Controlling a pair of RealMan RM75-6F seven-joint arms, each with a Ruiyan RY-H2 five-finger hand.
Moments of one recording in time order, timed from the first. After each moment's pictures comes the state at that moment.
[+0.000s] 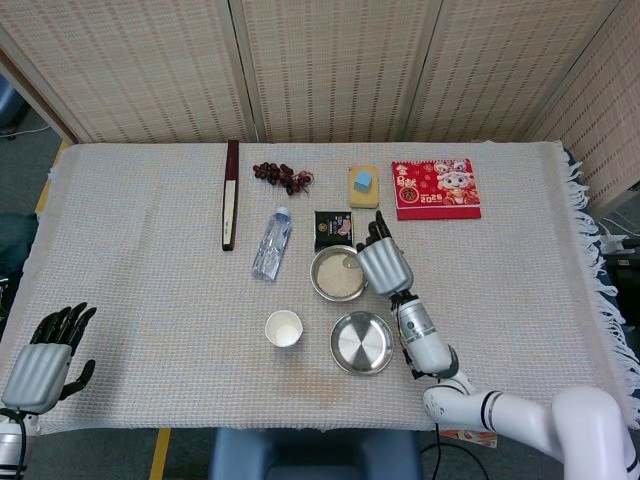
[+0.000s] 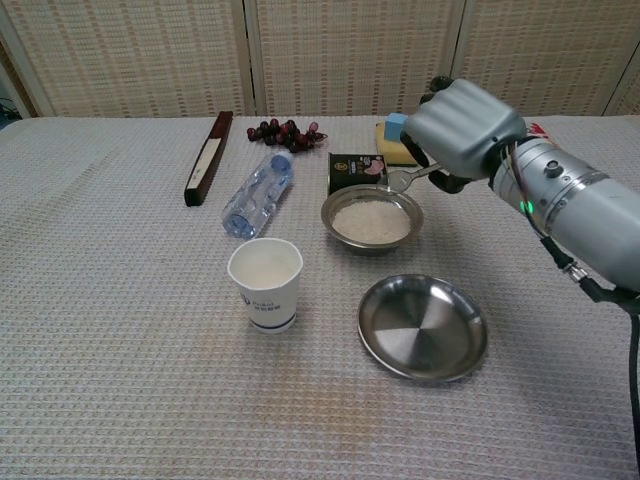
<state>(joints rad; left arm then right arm) -0.13 -1.12 0.01 -1.65 1.49 1.39 0.16 0.78 -1.78 0.26 -1.18 -1.22 1.07 -1.03</state>
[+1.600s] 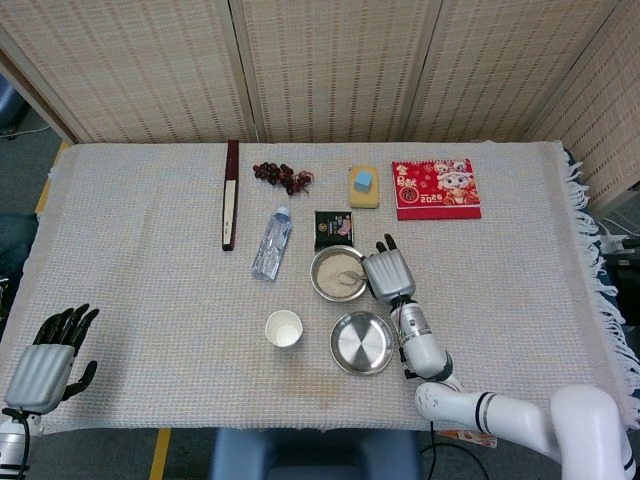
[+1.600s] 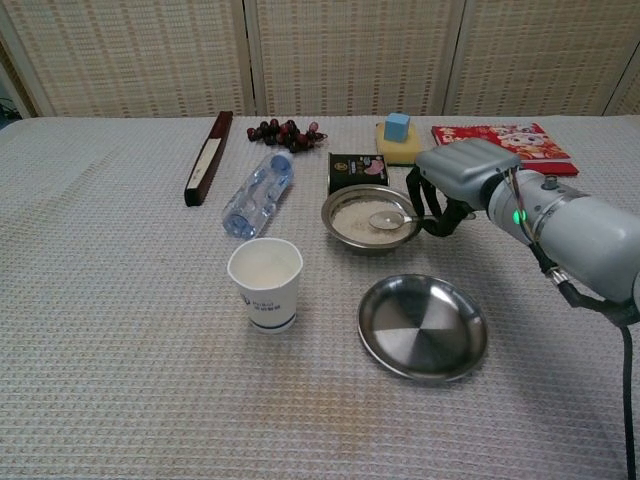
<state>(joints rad) -0.13 -1.13 0.01 -1.65 1.48 1.38 0.19 0.79 -1.77 0.29 -1.26 -0.90 0.95 -0.81</state>
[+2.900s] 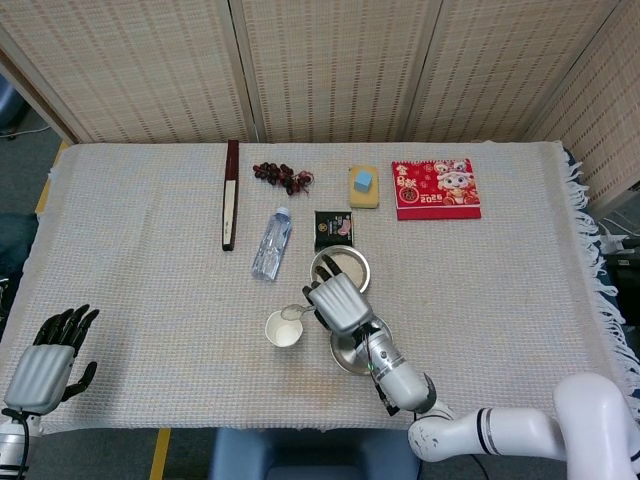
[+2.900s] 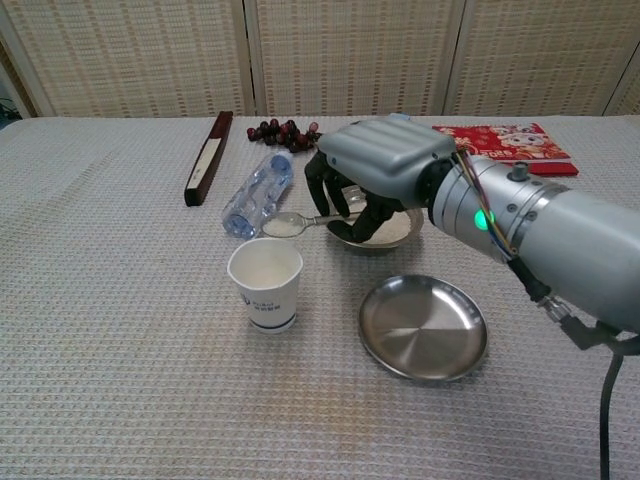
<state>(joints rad) -0.13 -1.12 0.01 -1.65 1.49 1.38 0.18 0.85 -1.71 0.20 -1.61 -1.05 1.05 -0.81</state>
